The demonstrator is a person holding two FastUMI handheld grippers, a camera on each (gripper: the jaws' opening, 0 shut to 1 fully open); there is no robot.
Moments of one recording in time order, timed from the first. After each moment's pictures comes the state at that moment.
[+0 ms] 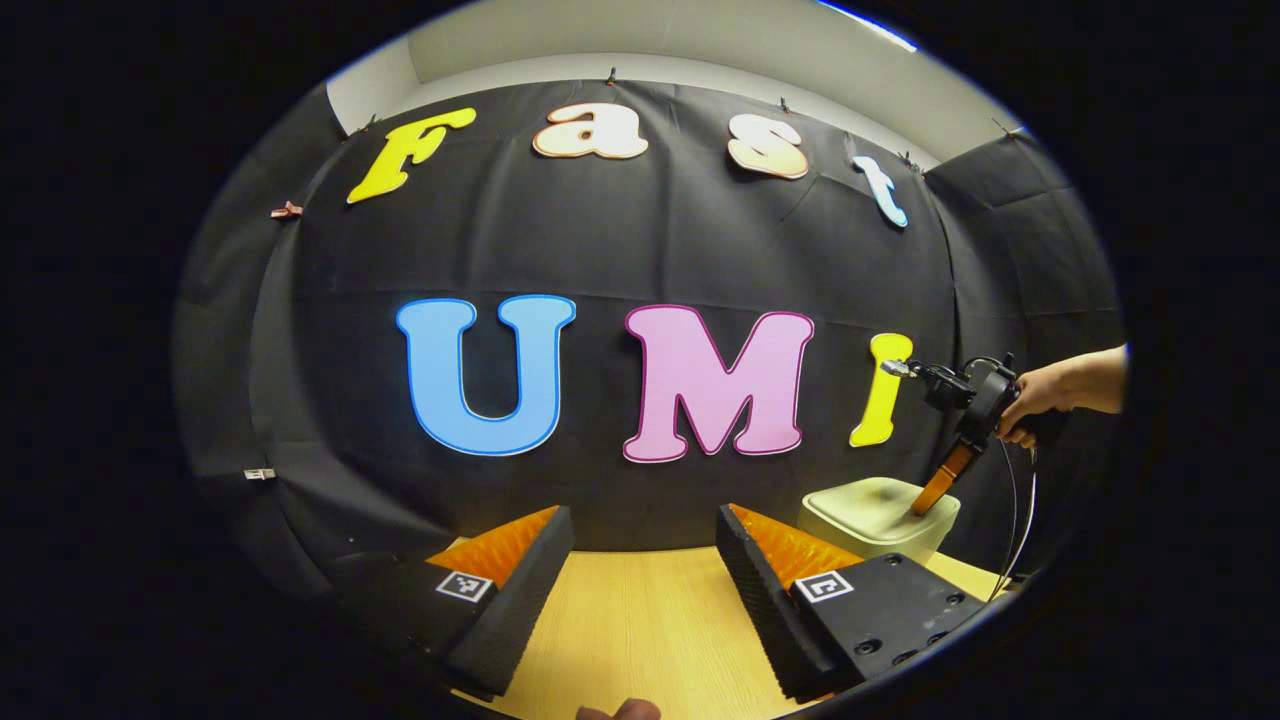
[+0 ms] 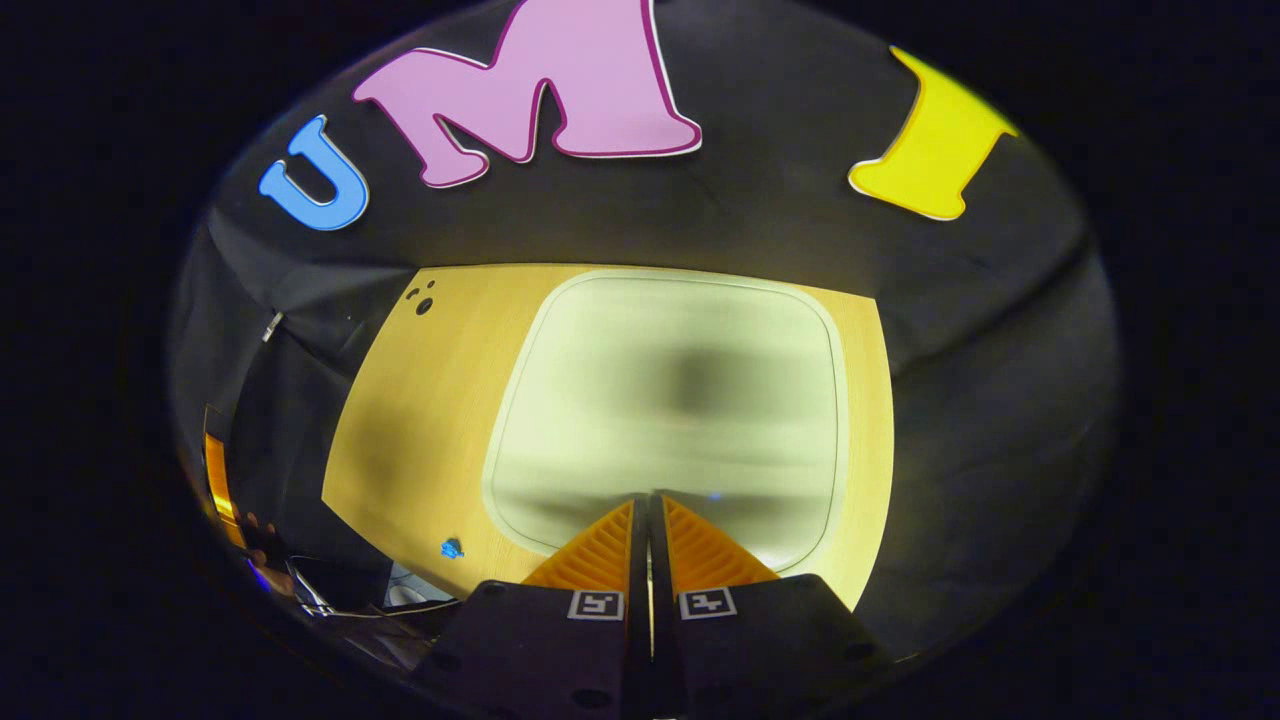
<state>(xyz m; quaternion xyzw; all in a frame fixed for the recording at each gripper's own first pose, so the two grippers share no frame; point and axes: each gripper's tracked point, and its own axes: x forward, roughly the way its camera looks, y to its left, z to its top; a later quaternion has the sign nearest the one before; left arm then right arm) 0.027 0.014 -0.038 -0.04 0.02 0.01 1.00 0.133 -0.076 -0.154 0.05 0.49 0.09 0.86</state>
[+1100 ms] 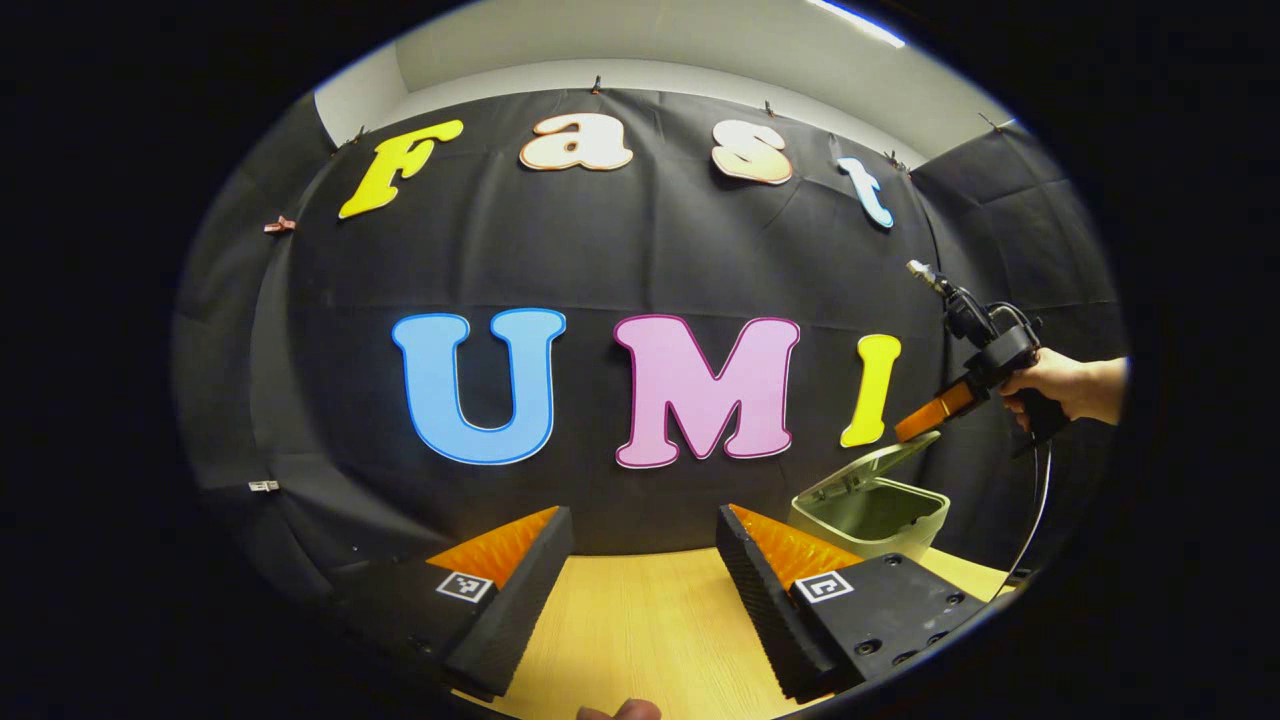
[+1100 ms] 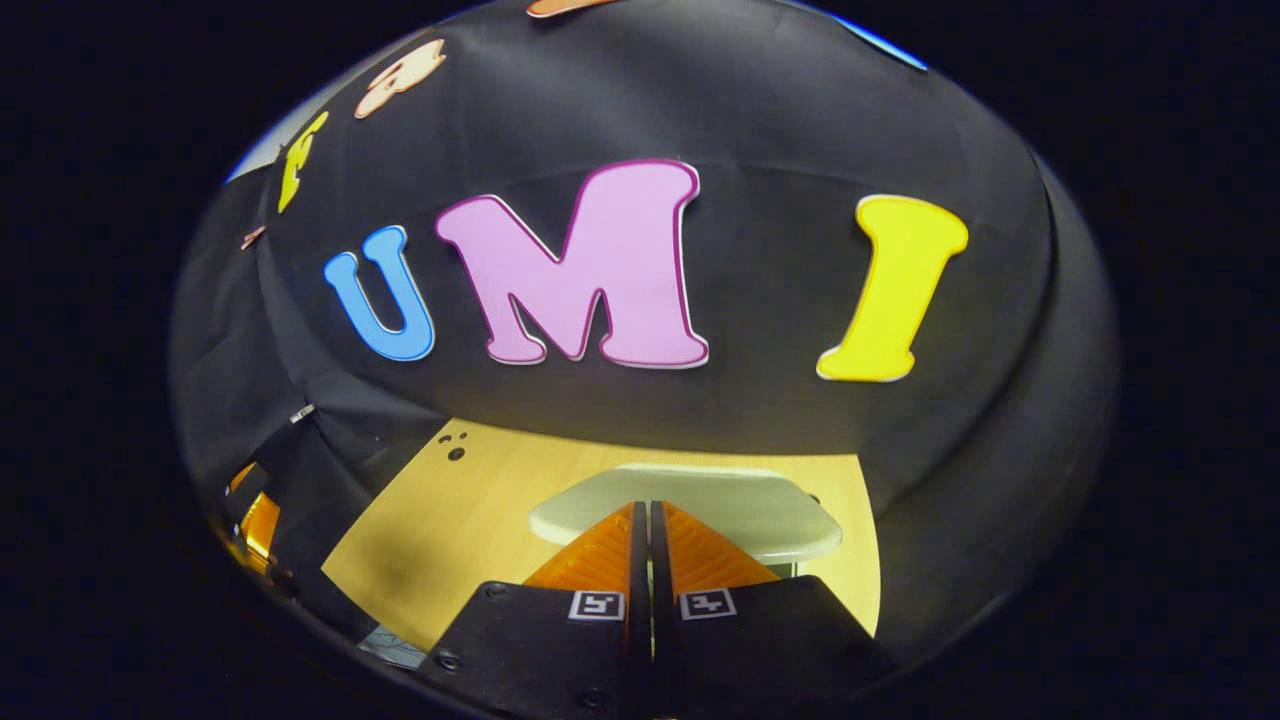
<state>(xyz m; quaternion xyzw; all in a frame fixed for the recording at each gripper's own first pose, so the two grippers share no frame) 0.015 0.005 -0.028 -0.02 0.02 0.00 1.00 0.155 -0.069 -0.022 0.06 0.20 0.09 0.97</state>
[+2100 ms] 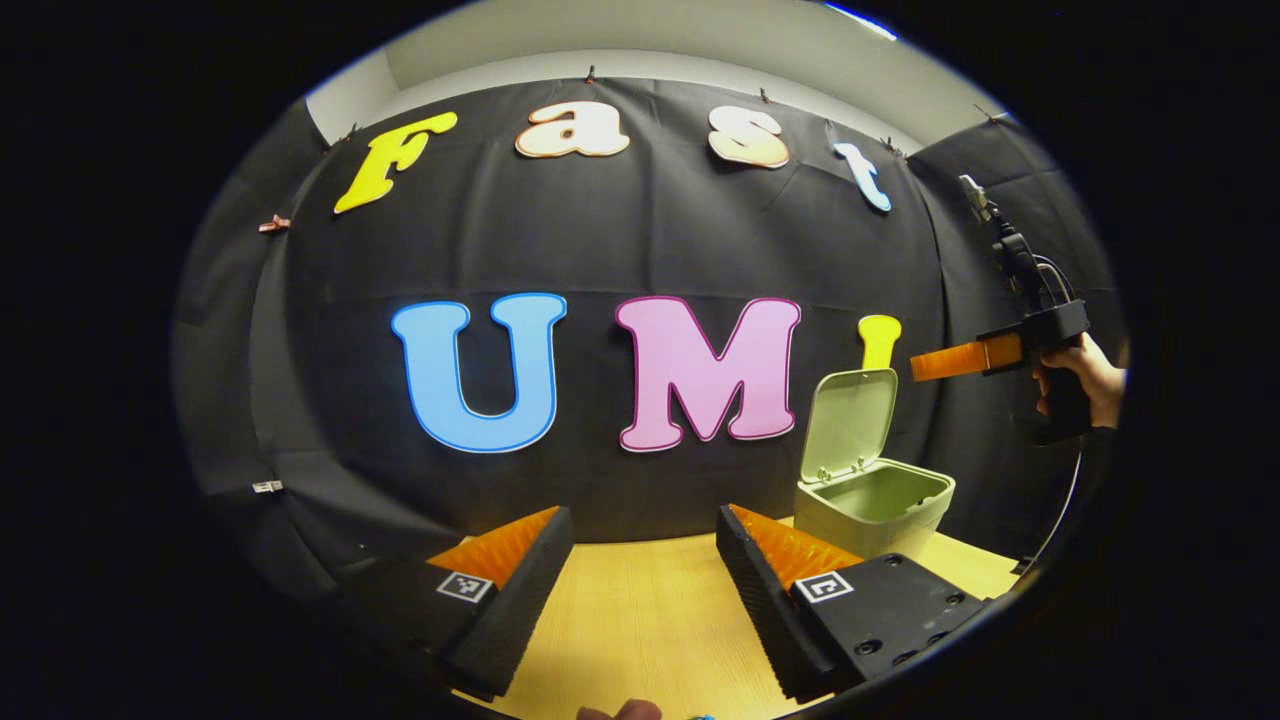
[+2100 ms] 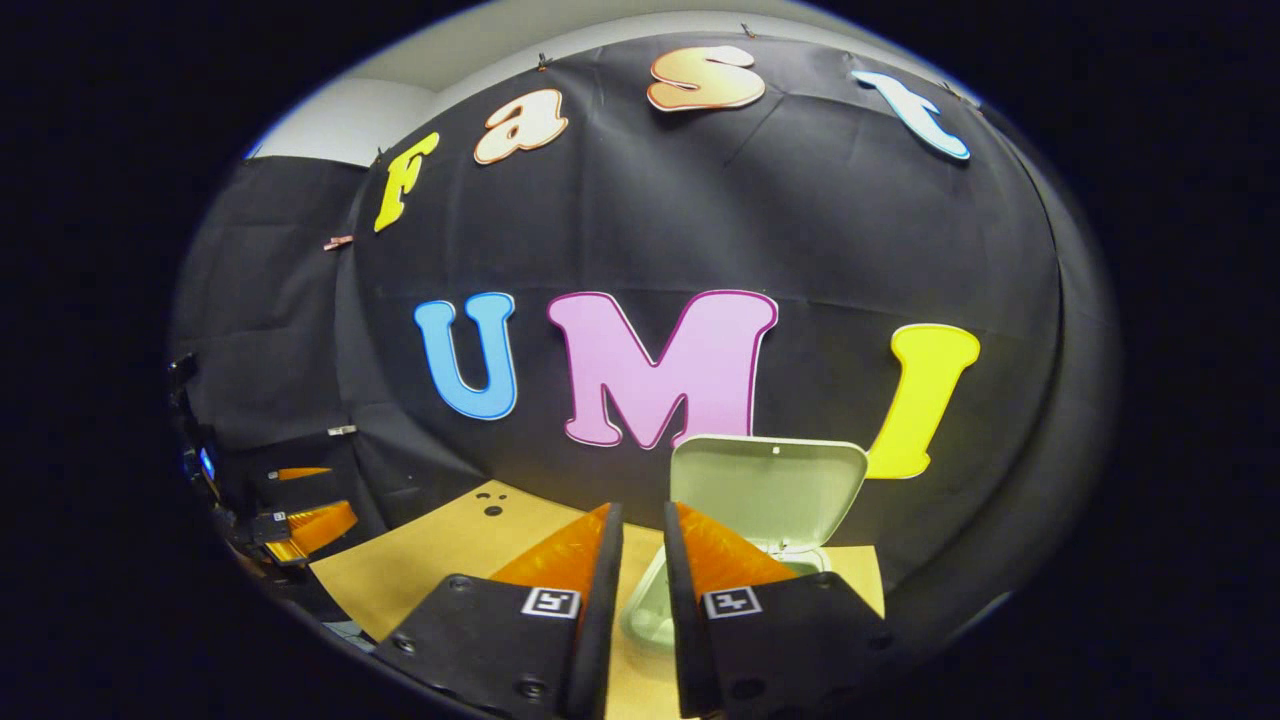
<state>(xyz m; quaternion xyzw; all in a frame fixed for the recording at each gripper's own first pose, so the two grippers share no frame) 0.011 0.011 -0.053 -0.01 0.05 0.00 1.00 0.091 -0.008 0.032 0.04 0.05 0.15 0.99</state>
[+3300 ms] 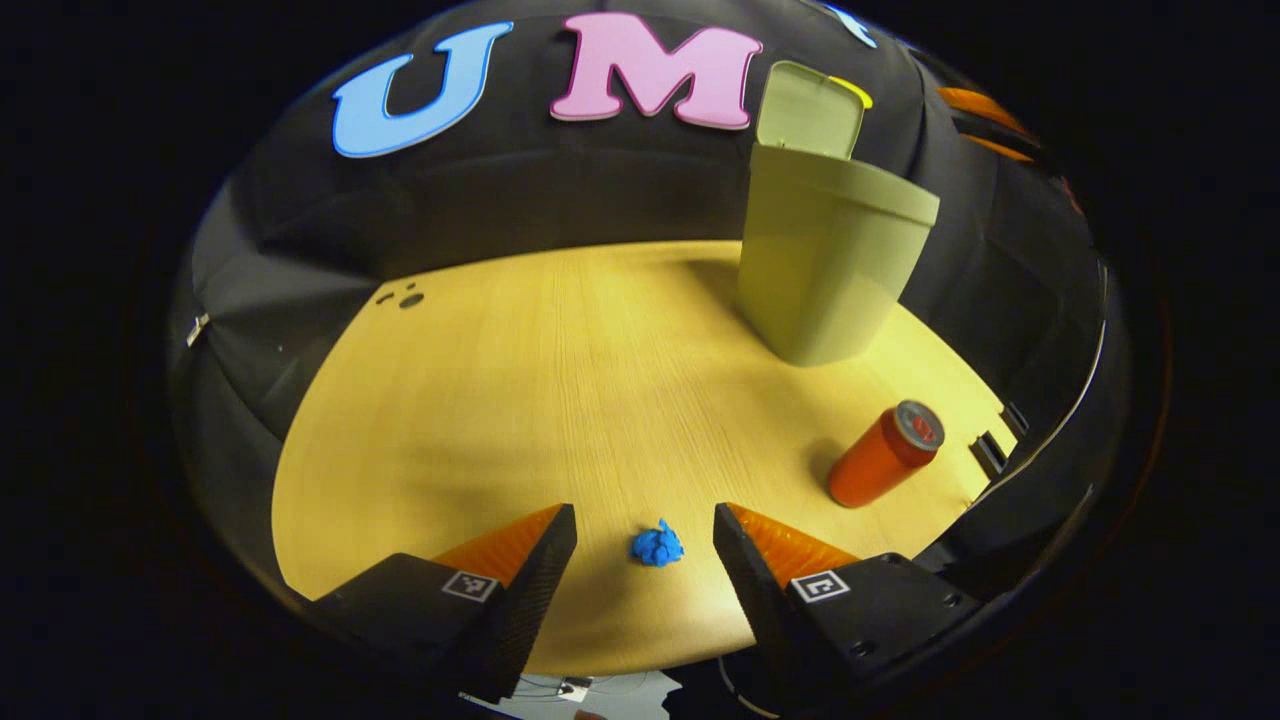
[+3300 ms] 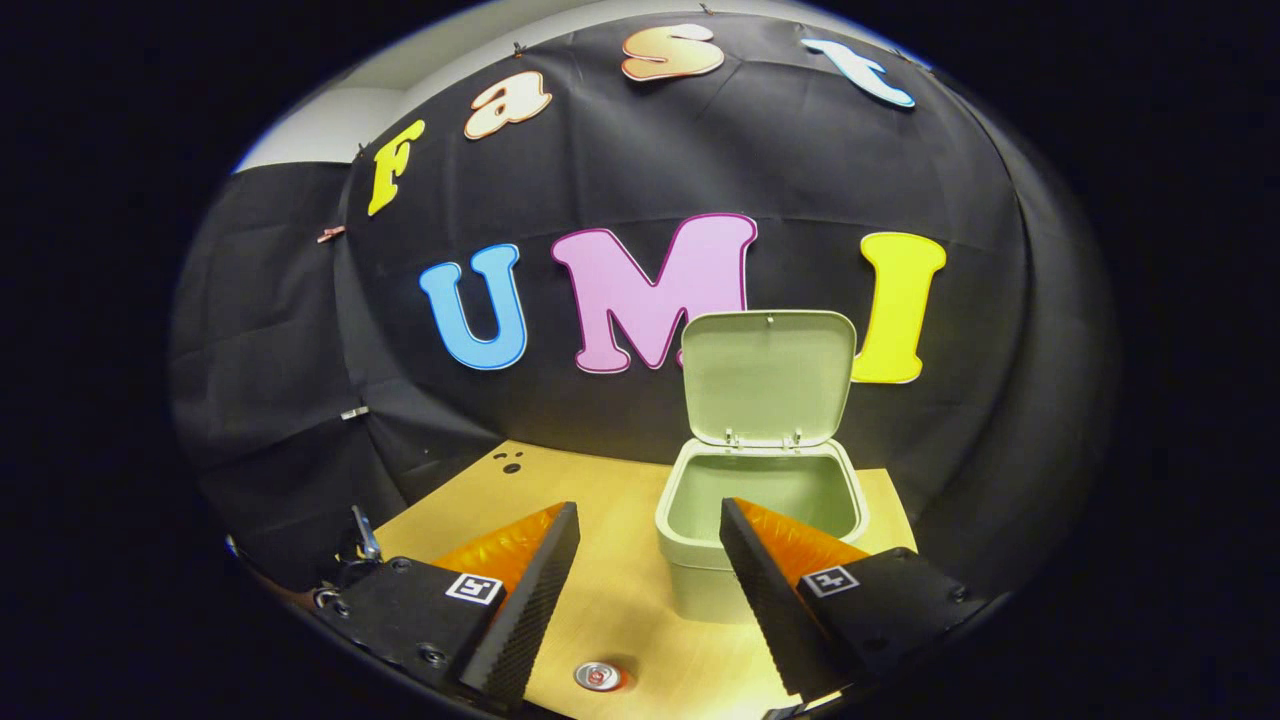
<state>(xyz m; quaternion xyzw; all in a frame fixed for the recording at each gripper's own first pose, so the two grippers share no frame) -0.097 -0.056 -0.369 -0.03 0.42 -0.09 0.90 0.019 -0.011 -0.050 0.07 0.12 0.13 0.98</state>
